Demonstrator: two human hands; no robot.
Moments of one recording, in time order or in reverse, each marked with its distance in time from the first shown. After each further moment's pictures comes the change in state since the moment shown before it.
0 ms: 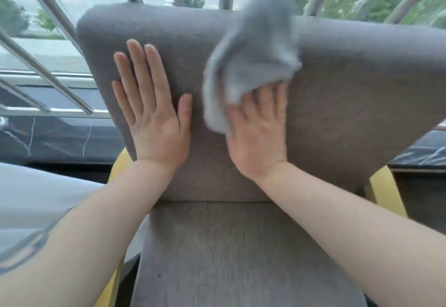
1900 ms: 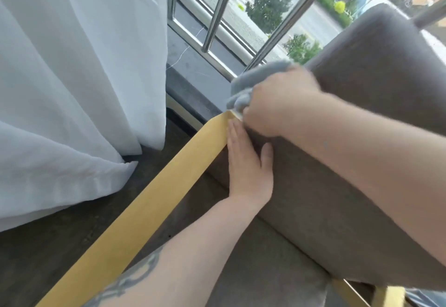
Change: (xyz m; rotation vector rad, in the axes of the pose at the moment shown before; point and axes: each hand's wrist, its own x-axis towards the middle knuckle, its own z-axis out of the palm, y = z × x) left_hand -0.092 -0.034 0.018 -0.898 -0.100 -0.968; right_hand 0.138 -0.185 0.032 -0.440 -1.036 -0.789
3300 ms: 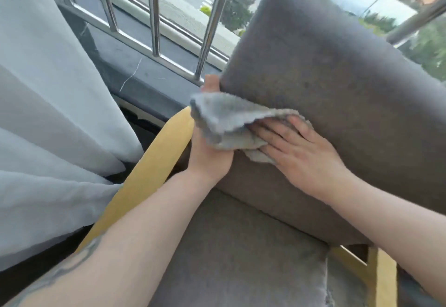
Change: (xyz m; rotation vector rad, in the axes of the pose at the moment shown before) left_hand 0.023 0.018 -0.010 -0.040 -0.172 0.291; right_hand -0.114 0.033 0.173 -0.097 0.652 -0.083
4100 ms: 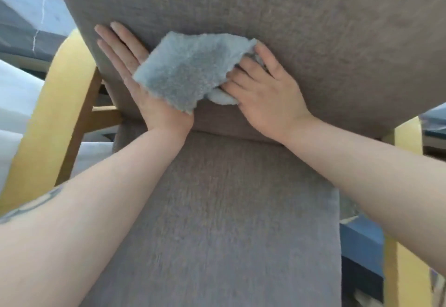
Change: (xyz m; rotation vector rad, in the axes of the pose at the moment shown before) left_hand -0.031 -0.116 0.057 0.992 0.036 -0.015; right_hand -0.087 -0.076 0.095 0.009 0.207 0.412
